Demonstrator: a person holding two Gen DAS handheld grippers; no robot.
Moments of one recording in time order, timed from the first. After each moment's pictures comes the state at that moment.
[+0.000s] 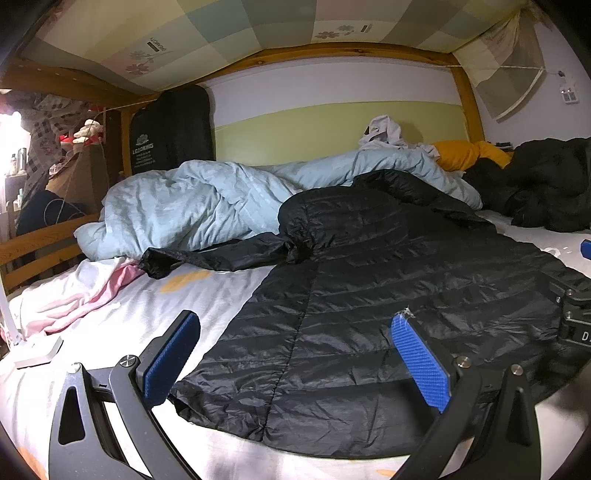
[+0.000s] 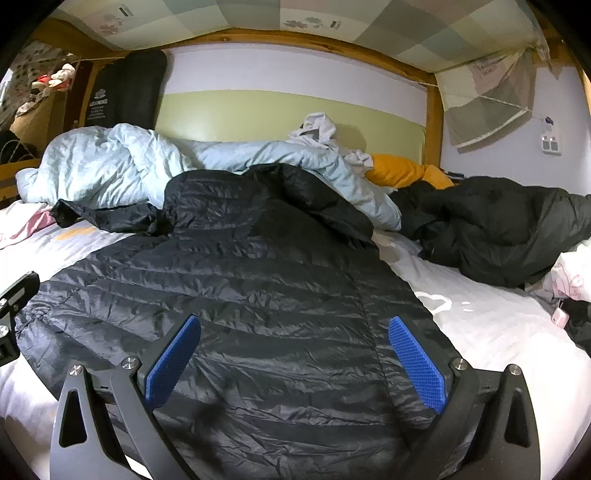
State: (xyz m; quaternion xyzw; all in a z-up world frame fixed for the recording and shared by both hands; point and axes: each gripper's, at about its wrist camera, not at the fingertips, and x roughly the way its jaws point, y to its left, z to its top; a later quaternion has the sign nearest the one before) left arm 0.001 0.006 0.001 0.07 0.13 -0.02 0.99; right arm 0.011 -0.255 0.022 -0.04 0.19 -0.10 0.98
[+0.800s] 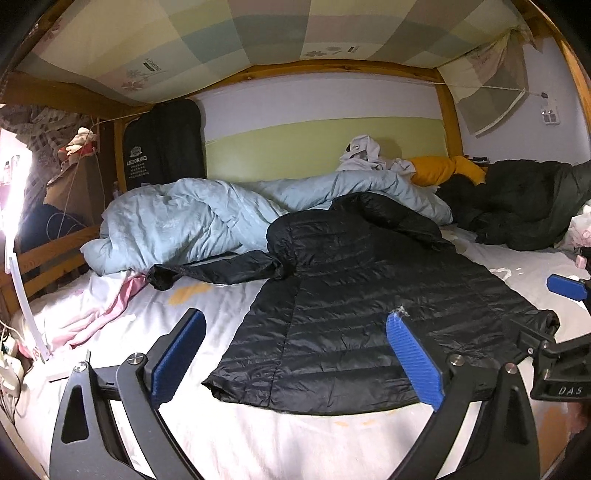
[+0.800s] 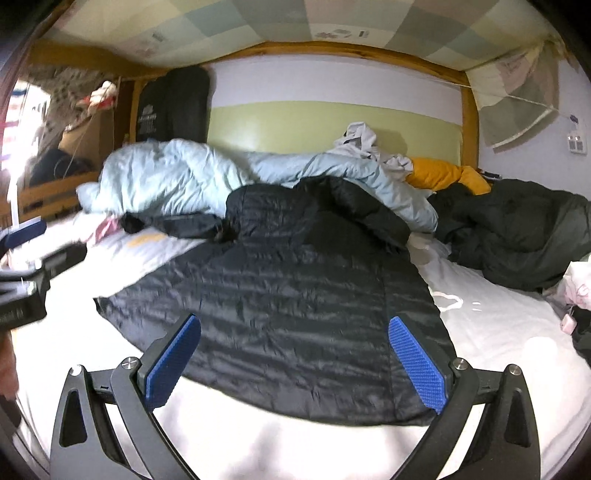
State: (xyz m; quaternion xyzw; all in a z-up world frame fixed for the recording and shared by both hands) left arm -0.086 -0.003 0.086 0.08 0.14 -0.05 0.99; right arm -0.079 -0.240 0.083 -0.02 0.21 0.00 0.98
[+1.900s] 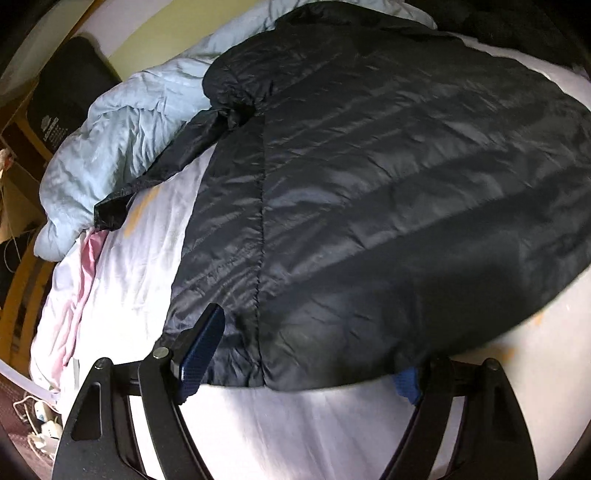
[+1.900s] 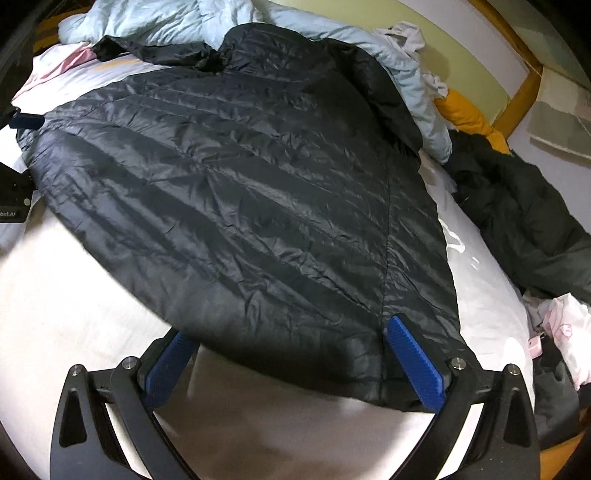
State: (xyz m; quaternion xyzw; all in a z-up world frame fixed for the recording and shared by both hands) left arm 0.060 -0.016 -0.041 0.27 0.41 -0.06 0.87; right arm 0.008 -0.252 -0.016 -0.19 0.45 -0.04 0.87
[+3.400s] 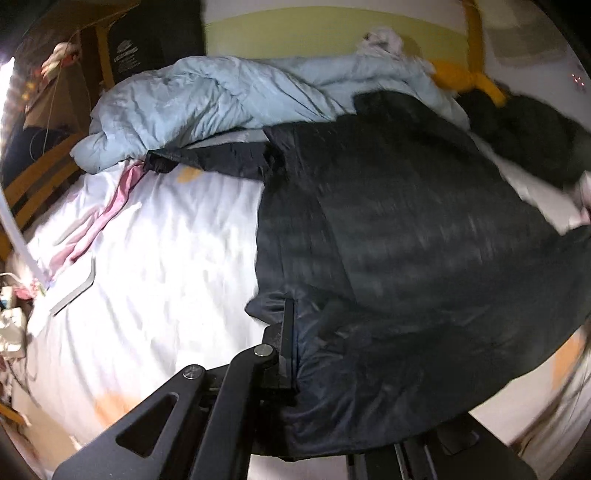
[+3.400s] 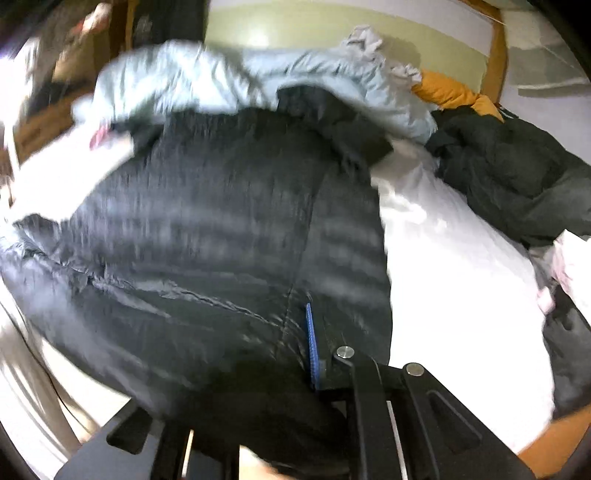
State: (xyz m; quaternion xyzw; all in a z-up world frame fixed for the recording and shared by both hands) left arm -0.003 0.064 0.046 0.06 0.38 -0.06 0.92; right arm -0.065 -0.372 0.080 -0.05 0.41 0.04 0.91
